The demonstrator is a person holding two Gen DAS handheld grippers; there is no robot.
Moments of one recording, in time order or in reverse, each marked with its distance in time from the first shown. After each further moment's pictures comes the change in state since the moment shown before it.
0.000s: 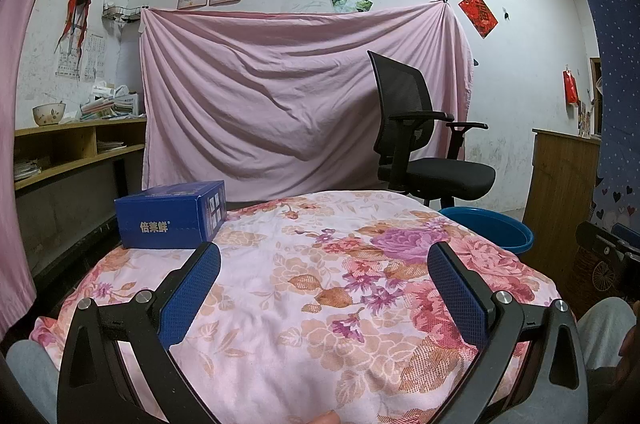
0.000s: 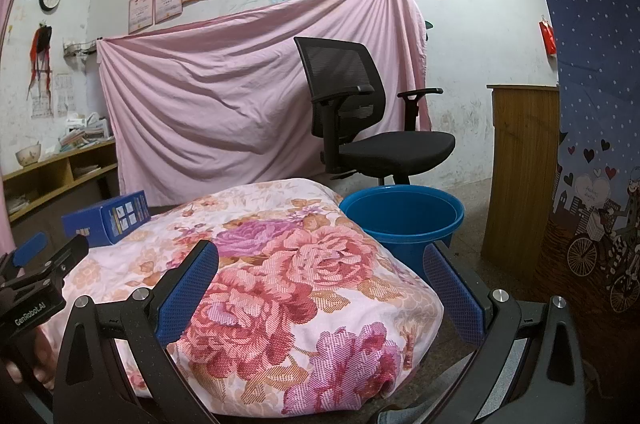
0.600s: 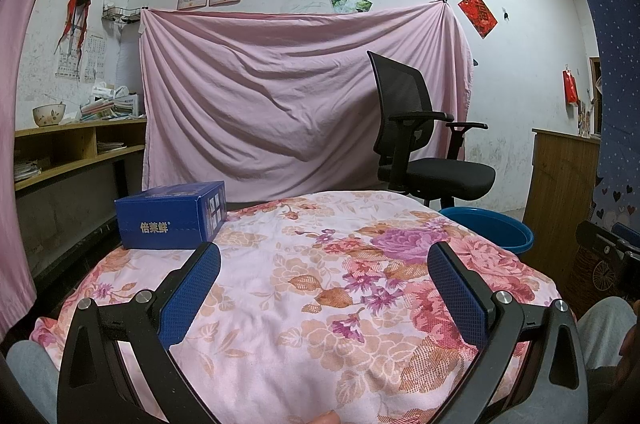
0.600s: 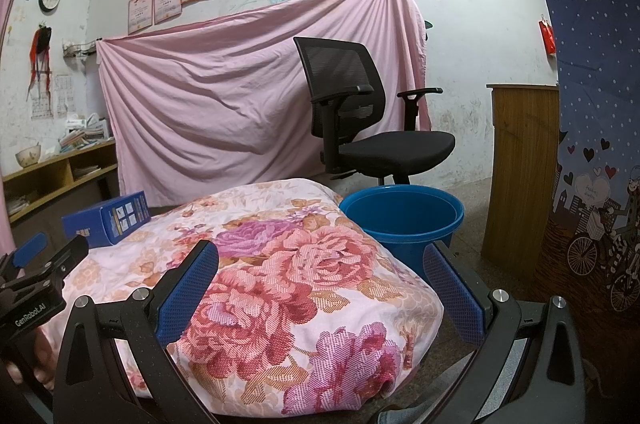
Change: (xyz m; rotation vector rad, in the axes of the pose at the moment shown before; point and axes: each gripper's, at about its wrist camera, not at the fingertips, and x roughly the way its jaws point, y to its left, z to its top) left arm 0.000 0.001 0.000 0.002 -0.002 0.000; right arm 0.000 0.000 -0.001 0.001 -0.001 0.000
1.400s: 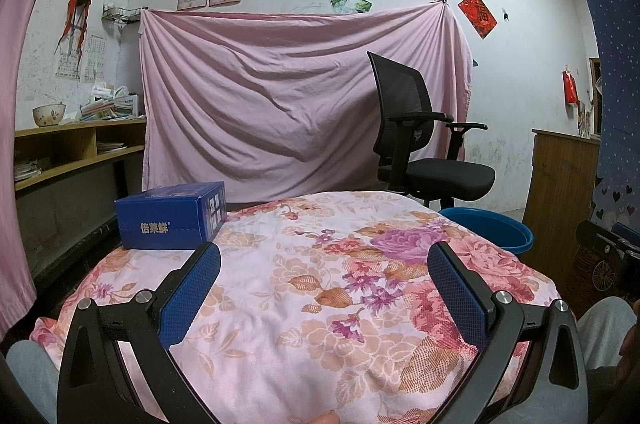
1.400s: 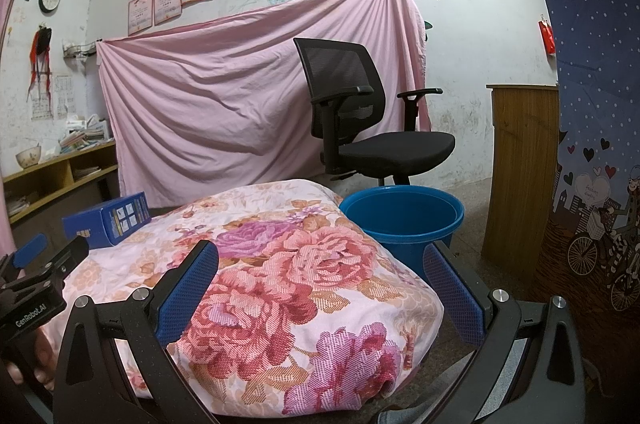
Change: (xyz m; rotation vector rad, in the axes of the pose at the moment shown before) left arm 0.001 0.004 0.003 0.004 -0.003 -0.005; right arm 0.000 0.000 -0.001 0.002 -0.001 0.000
